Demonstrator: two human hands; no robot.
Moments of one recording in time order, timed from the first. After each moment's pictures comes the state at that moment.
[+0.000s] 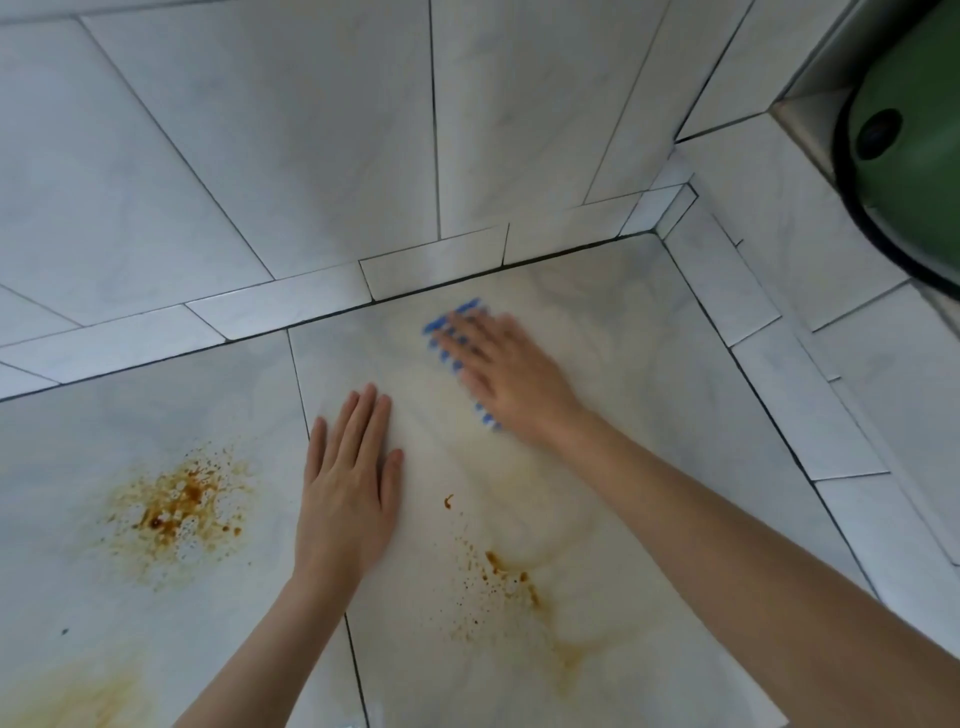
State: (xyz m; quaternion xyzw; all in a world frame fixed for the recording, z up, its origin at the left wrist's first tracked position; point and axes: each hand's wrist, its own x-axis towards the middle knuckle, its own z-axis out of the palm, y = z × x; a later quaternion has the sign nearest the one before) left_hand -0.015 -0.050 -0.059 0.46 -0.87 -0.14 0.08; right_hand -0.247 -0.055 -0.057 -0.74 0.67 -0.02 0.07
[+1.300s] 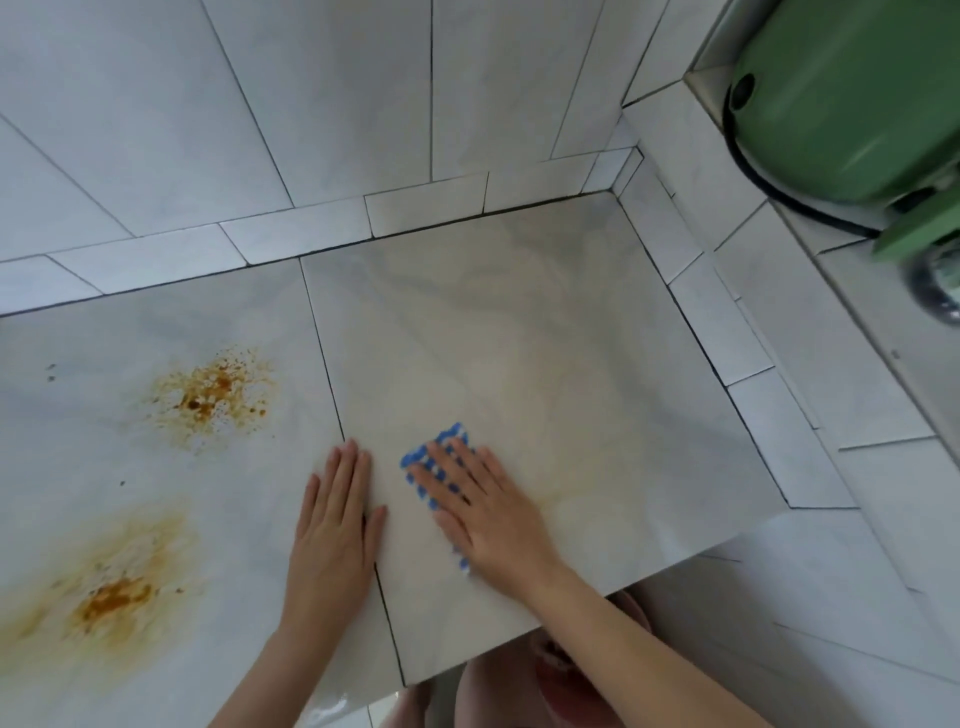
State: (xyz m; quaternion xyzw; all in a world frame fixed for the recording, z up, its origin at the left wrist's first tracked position) left_hand 0.074 0.078 -0.058 0.45 -0.88 -0.17 0.03; right_hand -0.112 0.156 -0.056 -0.72 0.69 -0.07 0.09
